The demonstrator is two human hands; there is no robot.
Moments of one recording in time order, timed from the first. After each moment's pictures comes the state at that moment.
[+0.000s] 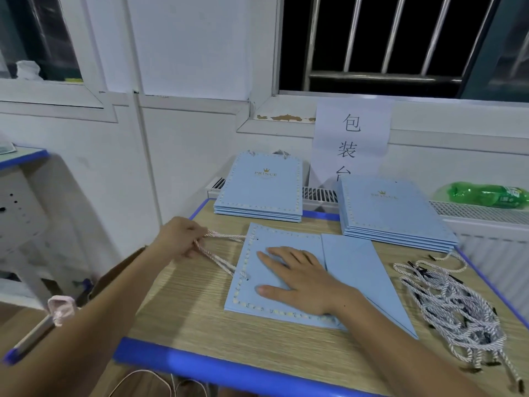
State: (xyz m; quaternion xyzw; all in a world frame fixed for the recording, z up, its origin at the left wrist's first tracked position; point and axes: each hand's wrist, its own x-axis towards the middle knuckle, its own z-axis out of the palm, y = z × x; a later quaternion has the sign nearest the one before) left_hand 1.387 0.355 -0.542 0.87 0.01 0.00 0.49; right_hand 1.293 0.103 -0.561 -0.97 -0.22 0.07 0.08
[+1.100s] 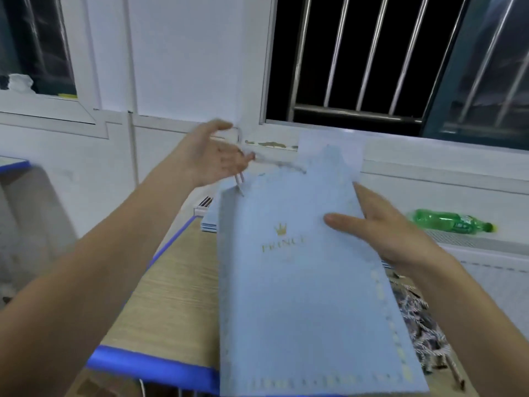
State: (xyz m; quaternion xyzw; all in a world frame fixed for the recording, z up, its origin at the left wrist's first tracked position) left_hand 1.362 0.294 -0.367 0.49 -0.12 -0.16 0.85; right_hand 1.212 0.058 -0.410 -0.79 -0.16 -0.12 0.58
